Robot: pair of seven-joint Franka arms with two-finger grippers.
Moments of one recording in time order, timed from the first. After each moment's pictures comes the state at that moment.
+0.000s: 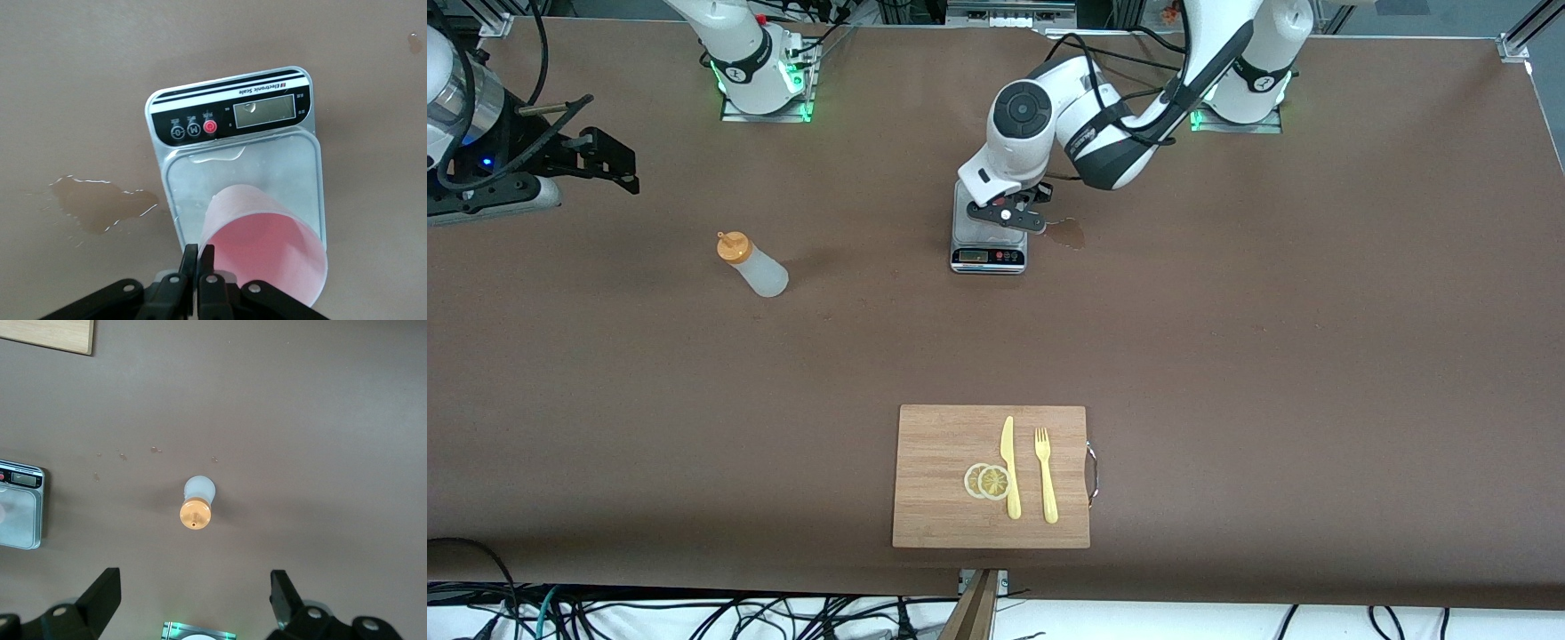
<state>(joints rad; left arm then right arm) -0.33 0.50 -0.62 -1.87 0.07 2.17 -0.77 0.01 -0.02 0.10 -1.60 0.01 1.50 -0.08</state>
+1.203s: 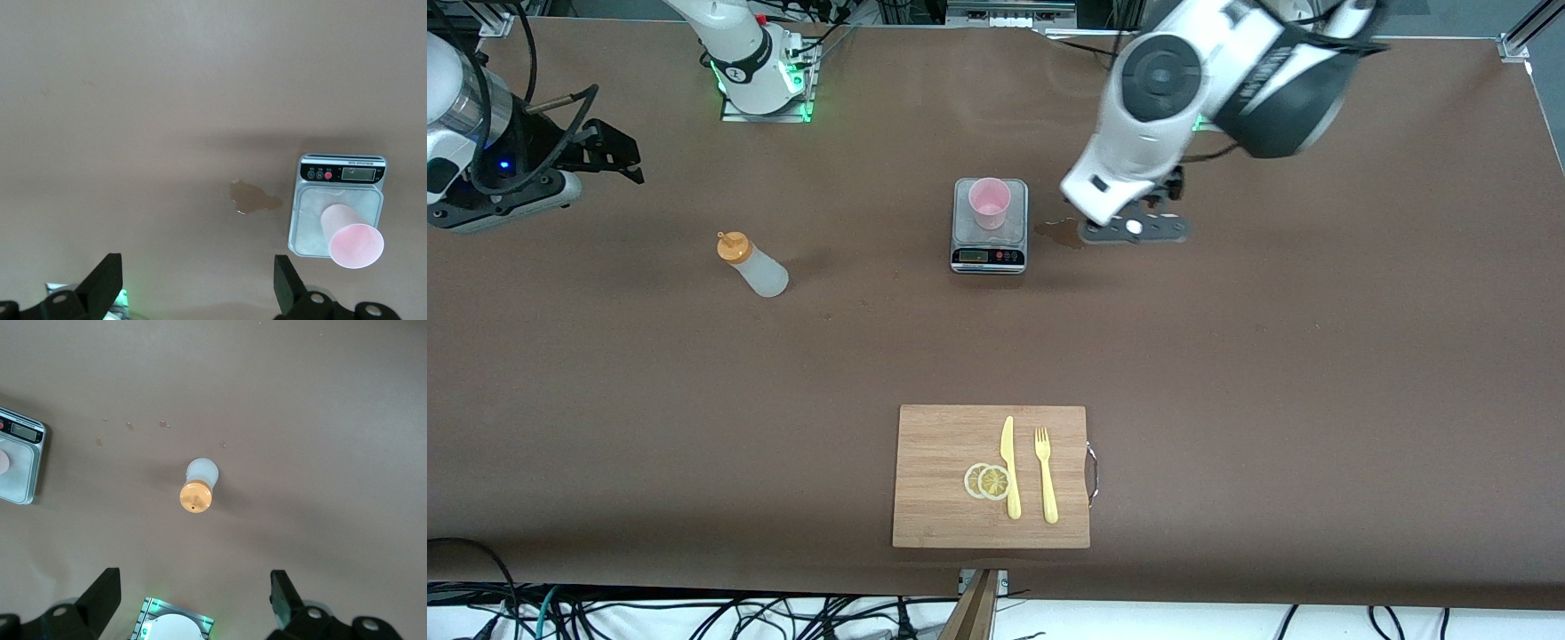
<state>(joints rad) -0.03 0.31 -0.62 -1.51 0.07 1.54 -0.66 0.03 0.00 0.09 -1.60 0.01 1.45 -0.25</state>
